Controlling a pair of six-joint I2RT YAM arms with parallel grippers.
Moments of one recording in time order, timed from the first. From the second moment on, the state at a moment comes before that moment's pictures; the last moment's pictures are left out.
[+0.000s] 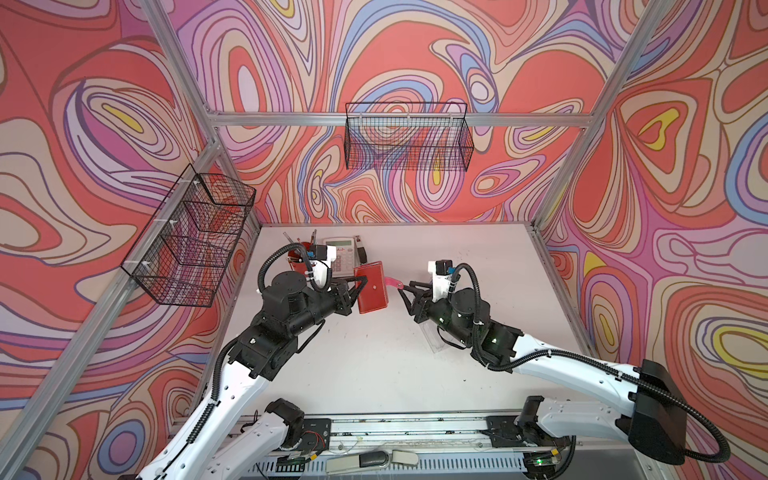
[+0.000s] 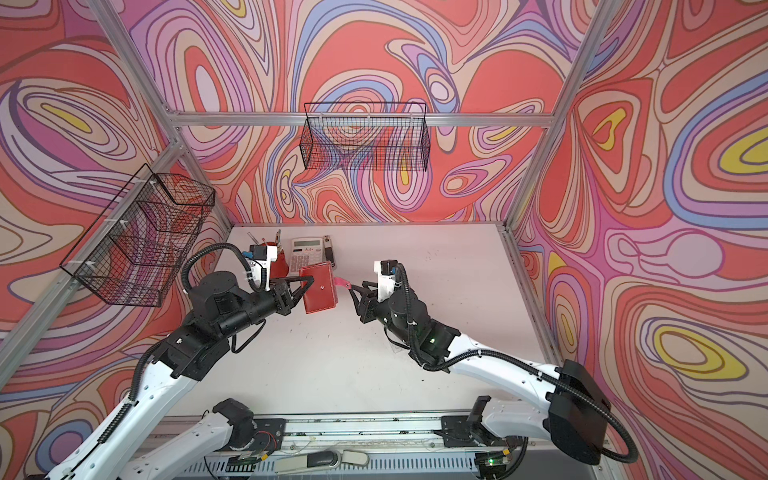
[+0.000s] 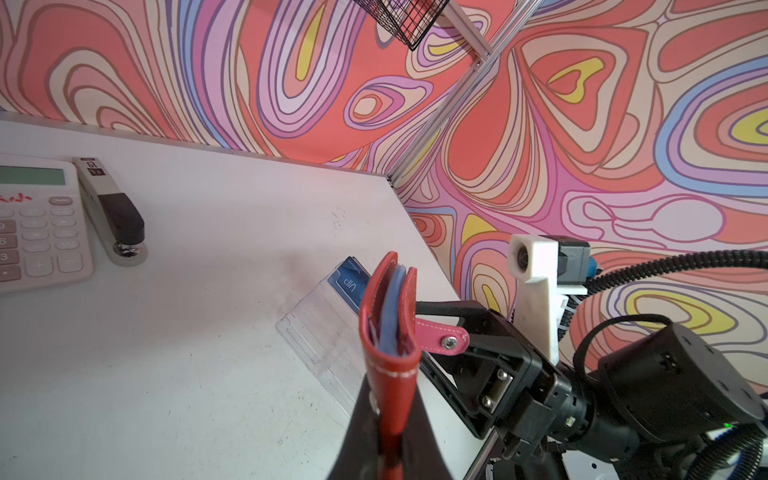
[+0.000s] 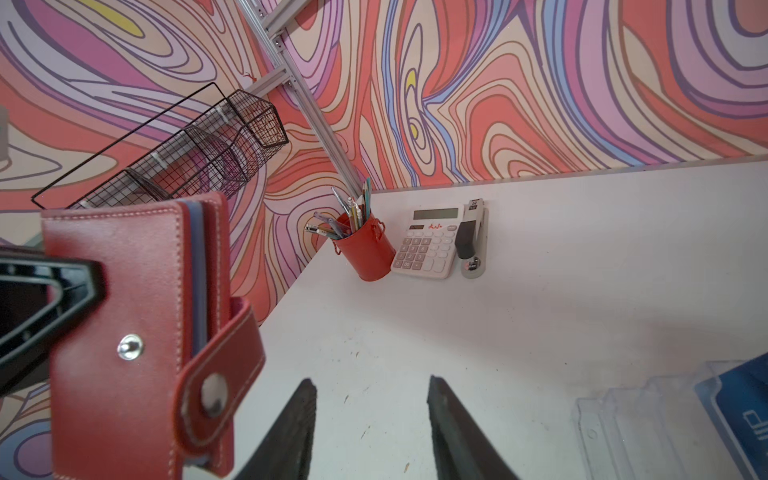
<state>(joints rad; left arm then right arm) -0.48 0.84 0.94 -0.32 0.32 -0.59 0.91 1.21 0.78 0.29 0.17 0.51</state>
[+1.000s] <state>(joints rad) -0.48 0.83 0.93 -0.27 0.37 -0.59 0.91 1.22 0.74 0.42 0.02 0.51</state>
